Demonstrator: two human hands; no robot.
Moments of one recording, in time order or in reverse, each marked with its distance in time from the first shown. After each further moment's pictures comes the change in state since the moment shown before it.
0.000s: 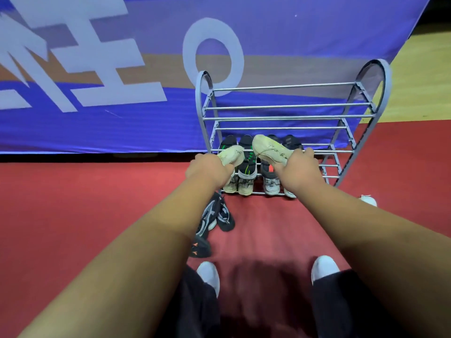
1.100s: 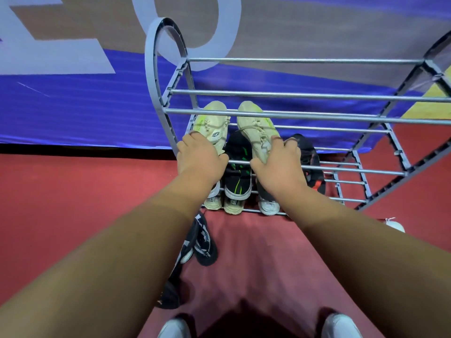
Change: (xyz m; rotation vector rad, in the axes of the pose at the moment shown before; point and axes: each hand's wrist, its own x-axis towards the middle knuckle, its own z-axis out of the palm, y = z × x) left_hand 0.242 0.034 0.122 0.008 0.234 -0.014; right_hand 0.195 -0.016 0.146 0.096 0.049 -0.109
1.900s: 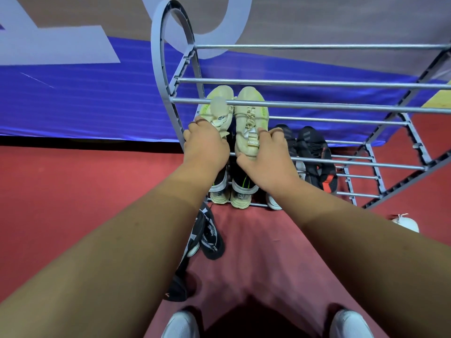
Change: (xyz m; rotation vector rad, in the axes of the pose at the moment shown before) left_hand 0.010 -0.004 -0.009 -0.217 -0.006 -0.023; right_hand -0.001 -0.021 0.033 0.085 0.010 -0.195
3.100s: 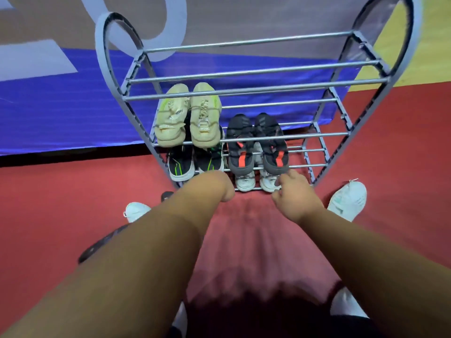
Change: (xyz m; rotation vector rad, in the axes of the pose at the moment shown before) left_hand -0.127 0.069 0.033 0.588 -0.812 0.272; right_hand -0.138 0.150 -0.074 -0.258 -0.207 0.150
